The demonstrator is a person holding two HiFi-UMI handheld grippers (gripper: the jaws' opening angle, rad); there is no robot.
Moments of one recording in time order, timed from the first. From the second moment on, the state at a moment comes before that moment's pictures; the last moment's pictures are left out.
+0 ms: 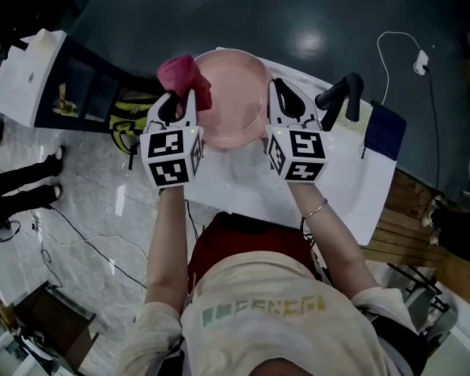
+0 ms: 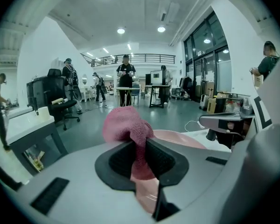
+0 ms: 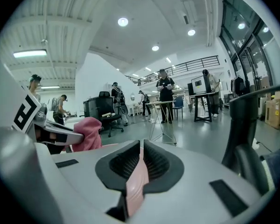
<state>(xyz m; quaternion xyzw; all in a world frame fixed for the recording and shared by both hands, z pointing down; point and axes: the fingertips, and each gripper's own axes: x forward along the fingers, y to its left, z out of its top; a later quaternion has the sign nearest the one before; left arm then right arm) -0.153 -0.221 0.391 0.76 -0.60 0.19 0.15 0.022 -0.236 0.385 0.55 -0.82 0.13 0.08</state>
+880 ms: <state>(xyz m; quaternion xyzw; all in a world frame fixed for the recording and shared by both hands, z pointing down) -0.145 -0.143 0.334 0.78 -0.61 0.12 0.10 0.021 -0.144 0.325 0.50 -0.86 0.10 0.04</state>
